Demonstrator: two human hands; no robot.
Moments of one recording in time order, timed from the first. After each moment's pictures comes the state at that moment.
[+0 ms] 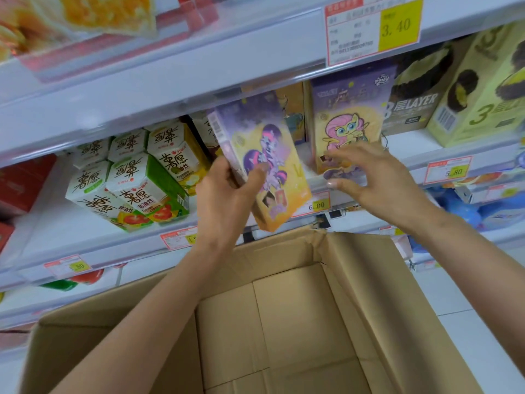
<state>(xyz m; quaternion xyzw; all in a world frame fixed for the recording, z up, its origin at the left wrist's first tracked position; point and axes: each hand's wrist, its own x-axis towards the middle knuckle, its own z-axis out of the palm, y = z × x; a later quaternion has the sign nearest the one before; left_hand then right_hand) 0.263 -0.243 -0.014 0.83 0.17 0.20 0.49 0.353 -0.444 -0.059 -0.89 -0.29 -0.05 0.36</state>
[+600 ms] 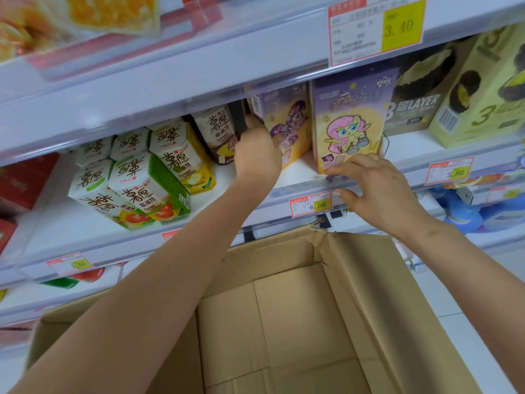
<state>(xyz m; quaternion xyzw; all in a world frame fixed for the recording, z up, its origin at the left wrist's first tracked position) 0.351 -0.259 -0.016 0.96 0.20 0.11 0.17 0.351 -0.441 -0.078 -0.91 -0.31 -0.11 0.27</state>
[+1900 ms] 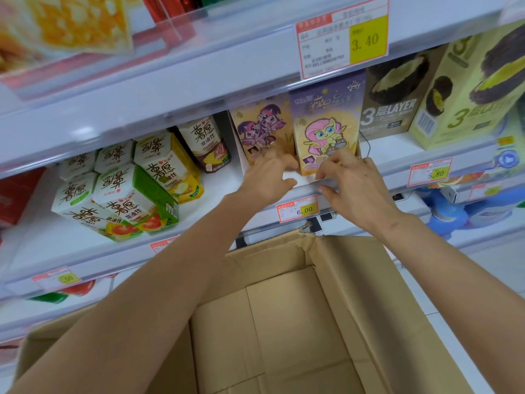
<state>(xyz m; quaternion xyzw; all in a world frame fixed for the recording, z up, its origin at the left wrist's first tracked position) 0.359 -0.260 -0.054 0.98 0.00 -0.07 0.18 0.362 -0.434 -0.079 -0.93 -0.28 -0.13 0.20</state>
